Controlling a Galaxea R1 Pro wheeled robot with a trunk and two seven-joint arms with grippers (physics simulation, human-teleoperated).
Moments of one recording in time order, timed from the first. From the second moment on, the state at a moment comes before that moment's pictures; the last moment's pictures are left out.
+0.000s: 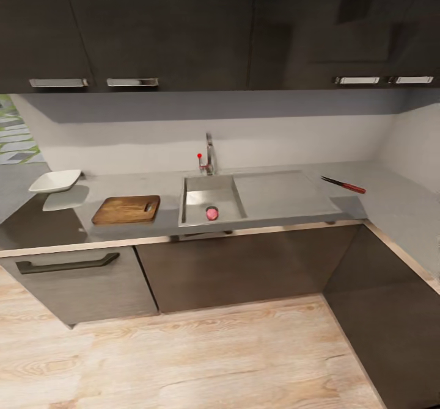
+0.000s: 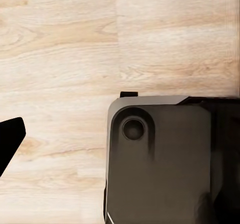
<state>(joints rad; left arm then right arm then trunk) 0.00 -0.01 0.00 -0.26 0.00 -0.35 0.09 0.02 -0.06 0.07 -0.40 -0.08 -0.52 0.12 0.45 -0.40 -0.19</state>
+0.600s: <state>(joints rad) 0.00 -0.01 0.00 -0.26 0.00 -0.35 0.09 0.02 -0.06 0.06 -0.40 -0.09 -0.52 0.11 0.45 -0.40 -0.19</state>
